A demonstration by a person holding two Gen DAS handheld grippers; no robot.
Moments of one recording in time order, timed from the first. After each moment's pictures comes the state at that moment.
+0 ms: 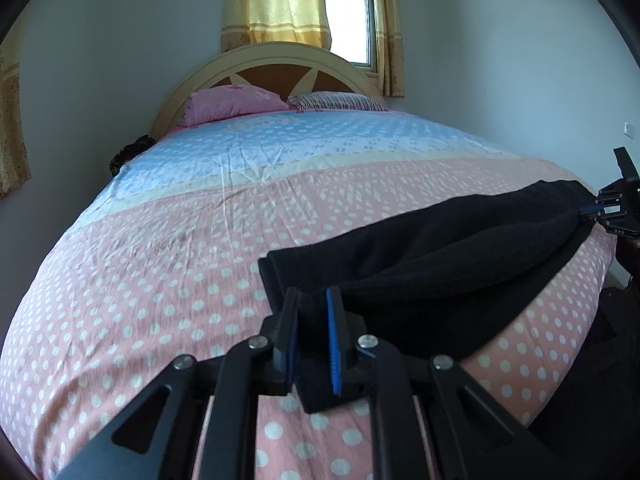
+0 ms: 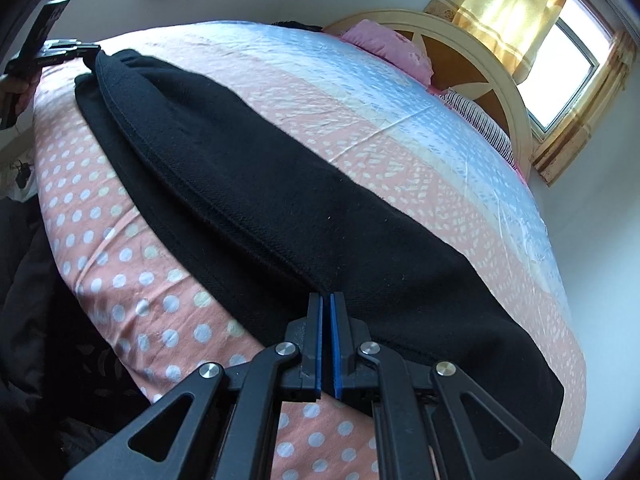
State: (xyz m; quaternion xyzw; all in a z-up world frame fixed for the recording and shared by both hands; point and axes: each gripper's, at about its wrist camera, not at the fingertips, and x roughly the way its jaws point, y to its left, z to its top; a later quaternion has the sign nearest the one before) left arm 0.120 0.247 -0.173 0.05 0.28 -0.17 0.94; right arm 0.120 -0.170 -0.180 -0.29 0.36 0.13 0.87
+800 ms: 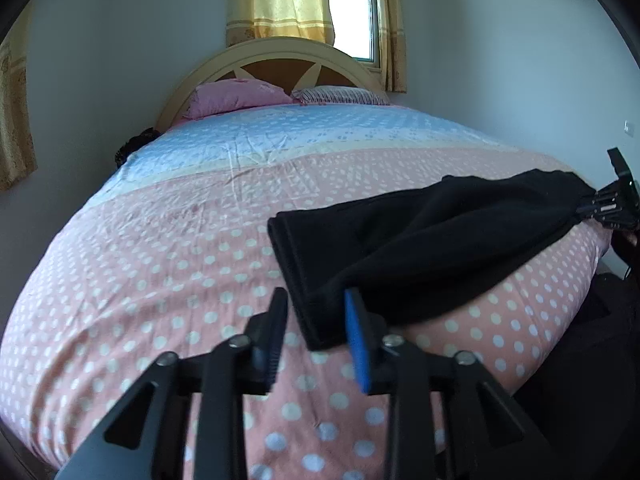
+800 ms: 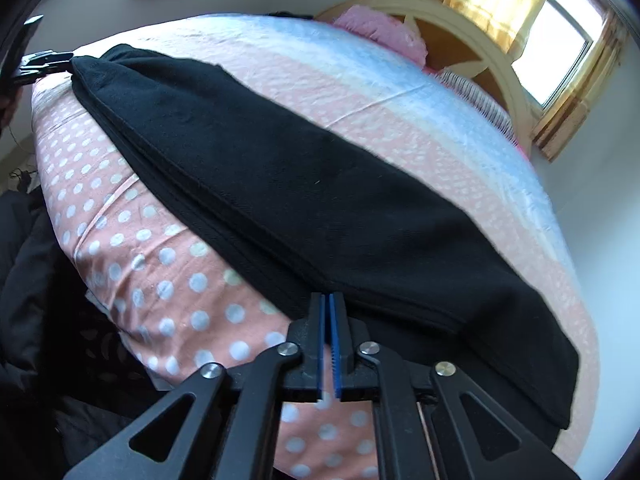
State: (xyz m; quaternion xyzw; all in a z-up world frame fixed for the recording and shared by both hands) left arm 0.086 0.259 -0.181 0.06 0.29 -0.16 0.94; right arm 0.109 -0.193 -0.195 -0.27 0.38 0.12 0.88
